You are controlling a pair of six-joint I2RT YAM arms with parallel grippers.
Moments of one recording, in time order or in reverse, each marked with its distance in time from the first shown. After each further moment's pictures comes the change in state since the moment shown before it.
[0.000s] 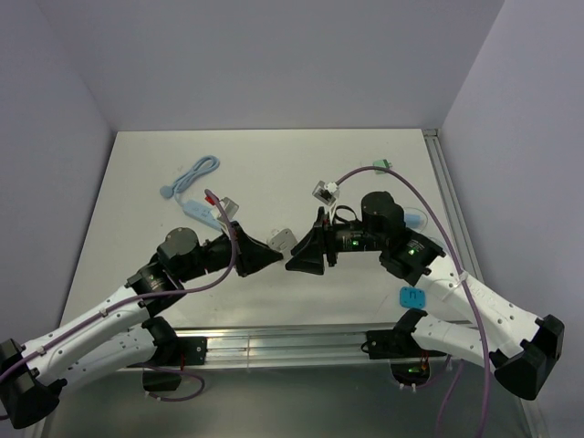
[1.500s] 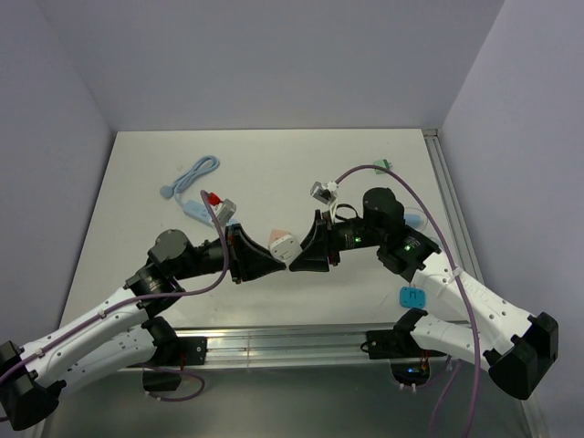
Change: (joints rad) left arm 0.003 -0.015 -0.007 0.150 0.220 -0.071; right arm -0.063 0.031 -0.032 0.105 -0.216 0.021
